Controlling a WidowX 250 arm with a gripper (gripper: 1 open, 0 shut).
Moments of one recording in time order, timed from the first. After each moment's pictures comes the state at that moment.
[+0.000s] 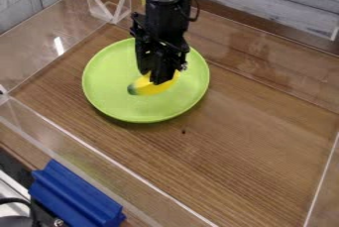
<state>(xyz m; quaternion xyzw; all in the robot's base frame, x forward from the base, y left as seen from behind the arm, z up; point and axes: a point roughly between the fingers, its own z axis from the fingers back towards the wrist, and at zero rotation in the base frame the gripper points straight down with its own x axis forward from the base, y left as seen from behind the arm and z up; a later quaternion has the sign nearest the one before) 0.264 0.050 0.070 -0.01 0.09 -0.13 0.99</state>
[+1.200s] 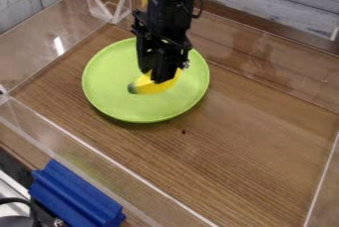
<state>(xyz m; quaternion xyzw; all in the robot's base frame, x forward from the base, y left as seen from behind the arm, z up) 0.261 0.045 0.081 -0.02 0.09 -0.14 0.99</state>
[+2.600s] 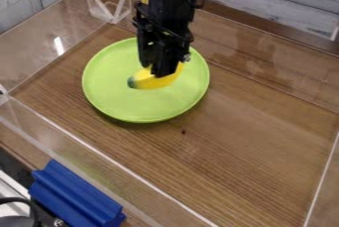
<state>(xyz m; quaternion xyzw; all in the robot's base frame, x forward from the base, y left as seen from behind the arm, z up) 0.257 0.039 0.091 -0.02 0.11 -0.15 0.98</state>
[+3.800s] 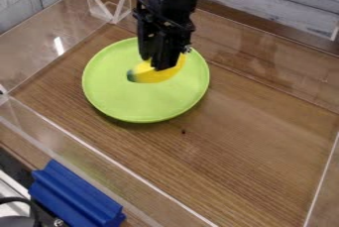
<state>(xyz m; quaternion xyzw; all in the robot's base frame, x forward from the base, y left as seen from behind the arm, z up) 0.254 0.035 0.105 -0.03 0.12 -0.16 0.98</state>
